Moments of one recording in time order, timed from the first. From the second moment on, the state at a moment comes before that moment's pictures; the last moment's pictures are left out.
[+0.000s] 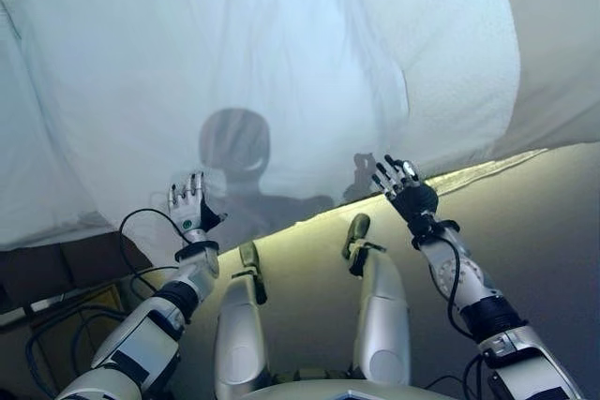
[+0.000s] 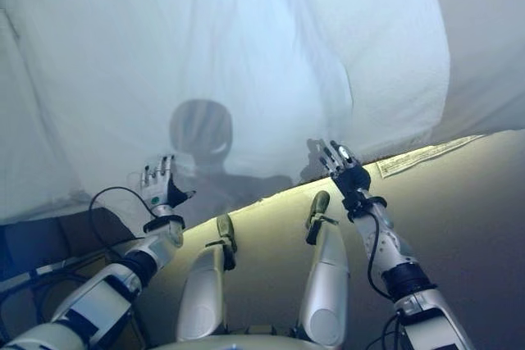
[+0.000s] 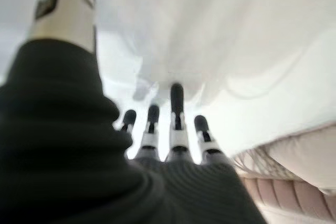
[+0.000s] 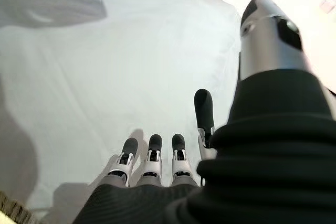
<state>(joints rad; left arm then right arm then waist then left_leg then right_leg) -0.48 0.39 -0.64 0.94 0.34 0.22 0.93 -0.25 -0.45 0.25 0.31 1.26 -0.04 0.08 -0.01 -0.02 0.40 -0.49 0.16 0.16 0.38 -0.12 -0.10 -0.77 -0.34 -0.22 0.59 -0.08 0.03</state>
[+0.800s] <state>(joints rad) -0.55 0.42 -0.61 0.89 0.31 0.21 0.97 -0.29 -0.52 0.25 0.27 1.31 -0.05 0.07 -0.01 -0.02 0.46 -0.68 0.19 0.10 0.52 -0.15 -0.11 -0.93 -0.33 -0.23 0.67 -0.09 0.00</state>
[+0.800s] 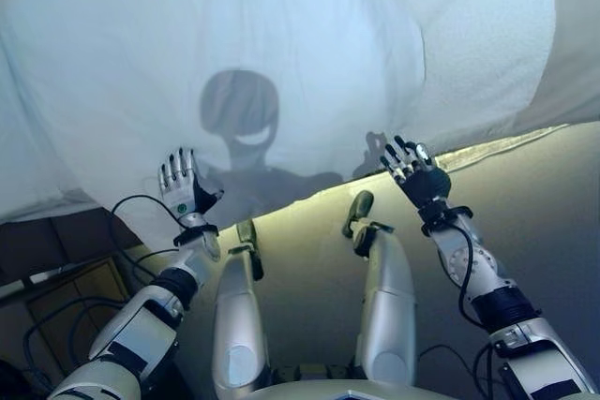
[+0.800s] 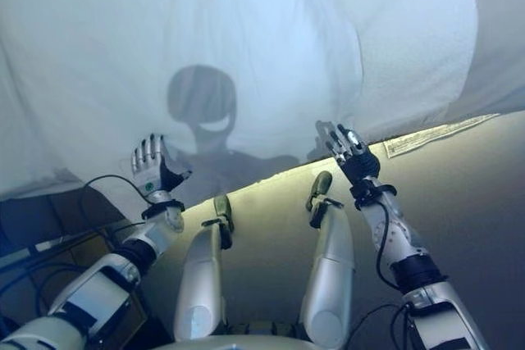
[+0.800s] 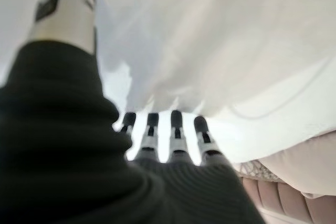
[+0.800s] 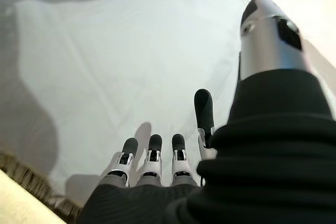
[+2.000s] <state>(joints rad) -0.56 0.43 -0.61 0.94 0.25 0.12 0.85 -0.26 -0.57 0.17 0.20 1.33 0.03 0.08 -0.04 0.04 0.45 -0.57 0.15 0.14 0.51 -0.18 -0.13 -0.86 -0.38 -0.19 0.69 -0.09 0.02</state>
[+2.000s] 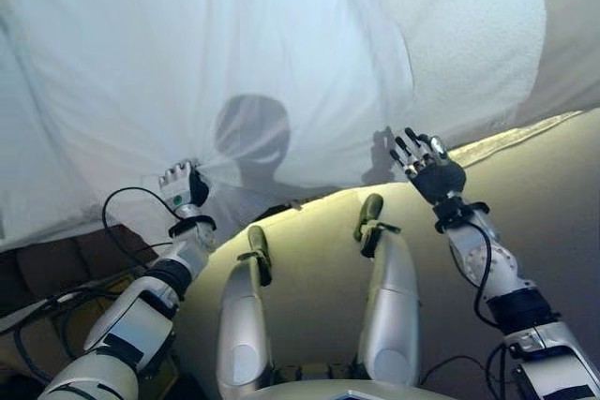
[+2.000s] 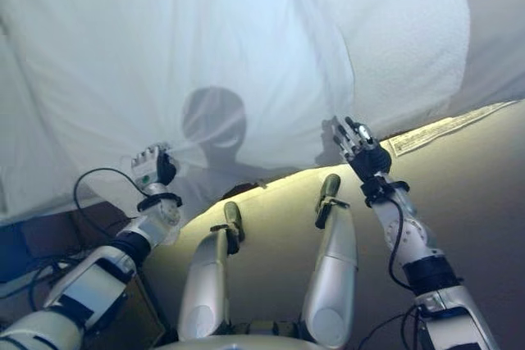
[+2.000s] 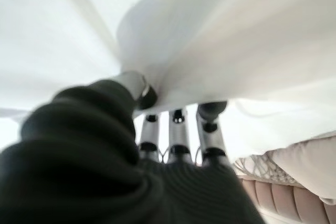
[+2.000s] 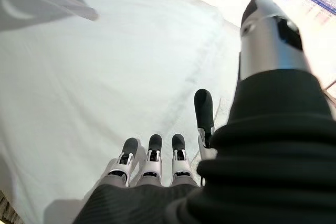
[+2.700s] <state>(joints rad) -0.21 0.38 -0.60 0.95 0.37 0.16 0.69 -0.10 -0.61 0.07 0.20 1.27 0.07 0.08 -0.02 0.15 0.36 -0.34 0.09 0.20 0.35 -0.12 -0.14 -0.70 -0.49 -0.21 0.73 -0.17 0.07</state>
